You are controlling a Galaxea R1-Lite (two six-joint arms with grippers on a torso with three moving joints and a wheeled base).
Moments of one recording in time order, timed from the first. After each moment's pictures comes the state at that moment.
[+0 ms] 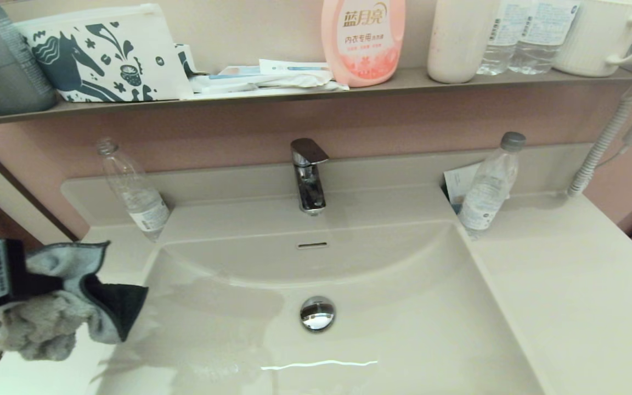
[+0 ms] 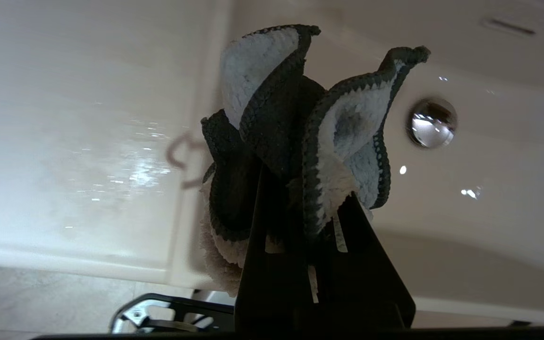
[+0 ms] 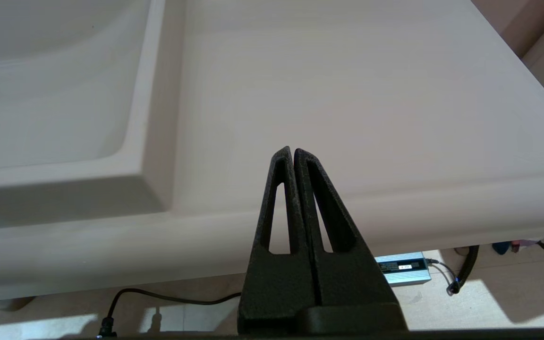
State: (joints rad) left arm -0.28 1.13 -1.14 0.79 0.26 -0.52; right arm 0.00 0.00 -0.03 0.08 0.00 0.00
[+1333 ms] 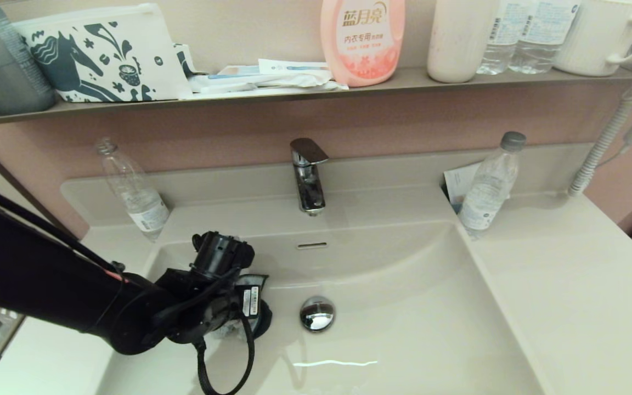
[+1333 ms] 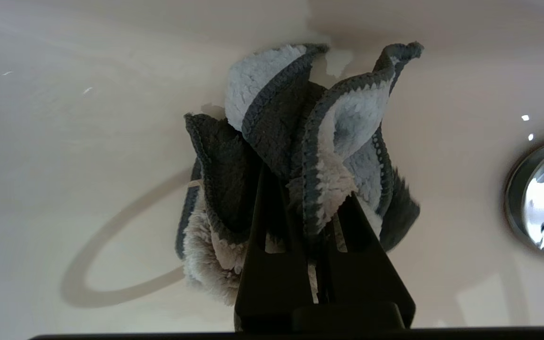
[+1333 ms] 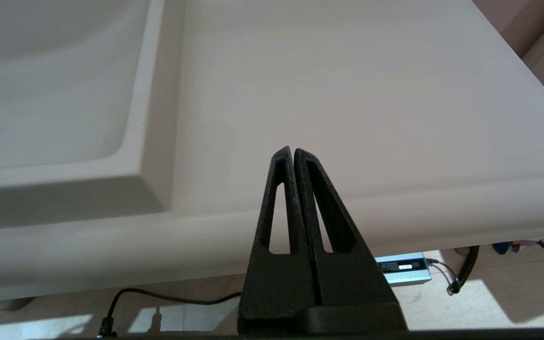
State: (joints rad) left arm -0.49 1.87 -0.75 -0.29 0.44 -0.32; right arm 0.00 0.00 -0.03 0.08 0.00 0.00
